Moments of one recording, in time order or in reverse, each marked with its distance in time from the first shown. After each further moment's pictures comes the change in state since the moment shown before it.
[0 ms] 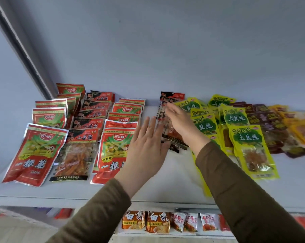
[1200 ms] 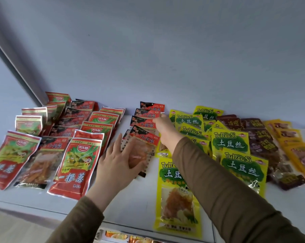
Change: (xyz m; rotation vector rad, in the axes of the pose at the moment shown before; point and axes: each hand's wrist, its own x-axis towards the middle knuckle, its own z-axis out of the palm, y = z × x) left_hand 0.024 0.044 0.037 0.078 -0.131 -0.408; right_hand 0.078 0.031 -0.049 0.274 -0.080 0.349
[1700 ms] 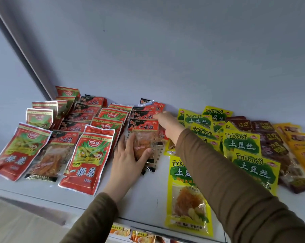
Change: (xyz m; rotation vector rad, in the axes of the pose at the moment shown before) left_hand 0.003 -0.007 0.021 -0.449 0.106 -0.148; right_hand 0.008 -0.008 0.022 -0.107 -0.076 -0.002
